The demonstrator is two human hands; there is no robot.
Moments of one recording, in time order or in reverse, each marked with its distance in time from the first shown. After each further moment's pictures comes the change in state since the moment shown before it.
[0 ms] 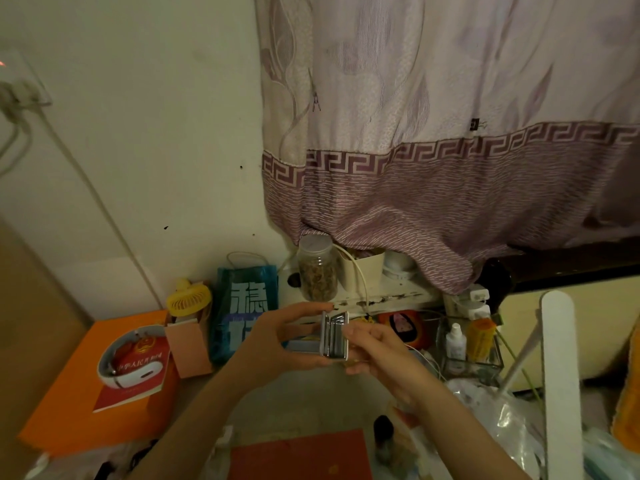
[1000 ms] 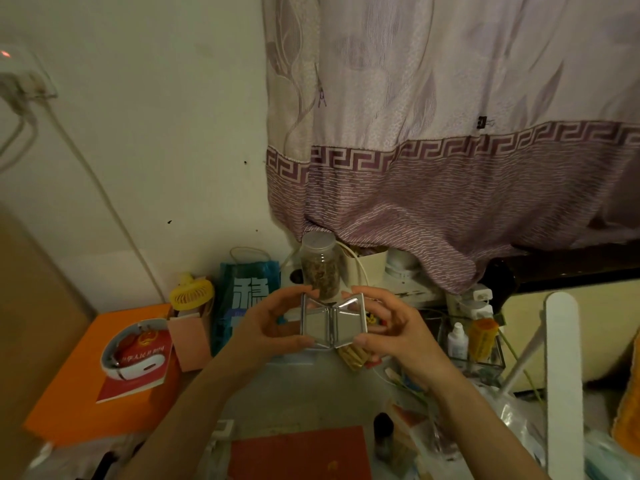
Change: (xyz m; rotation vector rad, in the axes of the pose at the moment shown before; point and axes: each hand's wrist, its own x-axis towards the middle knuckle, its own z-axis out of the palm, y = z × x) left_hand -0.008 -0.007 -0.014 -0.402 0.032 -0.082; right_hand -0.005 -0.013 -0.022 -0.005 -0.029 -0.296
